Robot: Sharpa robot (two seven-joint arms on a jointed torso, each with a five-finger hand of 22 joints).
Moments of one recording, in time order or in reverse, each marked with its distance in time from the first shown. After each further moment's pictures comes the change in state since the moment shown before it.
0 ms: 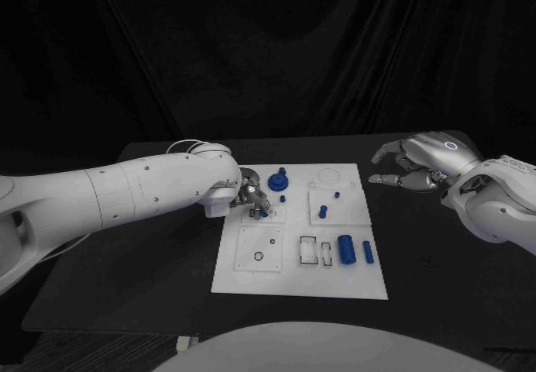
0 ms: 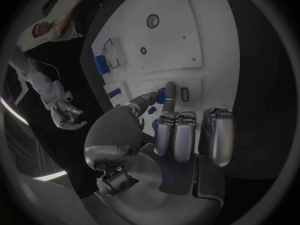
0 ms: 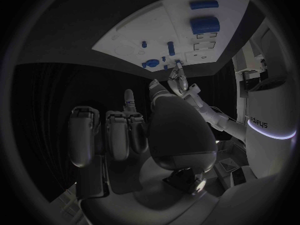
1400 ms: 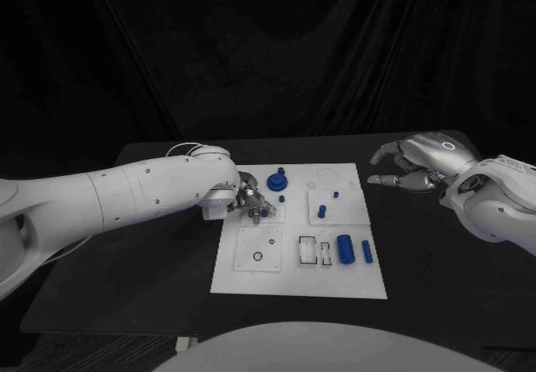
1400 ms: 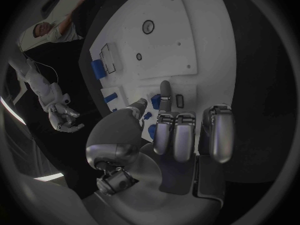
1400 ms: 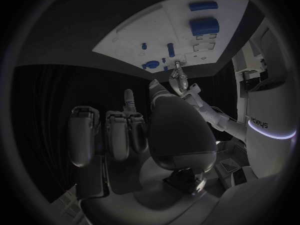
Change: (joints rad) left arm -0.014 0.008 0.000 -0.025 0.001 0.040 -0.008; left_hand -0.098 -0.011 -0.277 0.241 -0.376 0.008 -0.006 -0.054 0.024 0.001 0.001 0.000 0.000 0.000 0.000 0.000 0.000 0.000 -0.014 0.007 -0.029 0.000; right arm -0.001 0.001 0.000 -0.001 0.000 0.012 -0.003; right_hand 0.004 0.004 0.000 0.000 0.000 0.004 0.004 0.000 -0.001 0.004 0.004 0.000 0.000 0.000 0.000 0.000 0.000 0.000 0.000 0.000 -0.004 0.000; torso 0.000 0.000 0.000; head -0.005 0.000
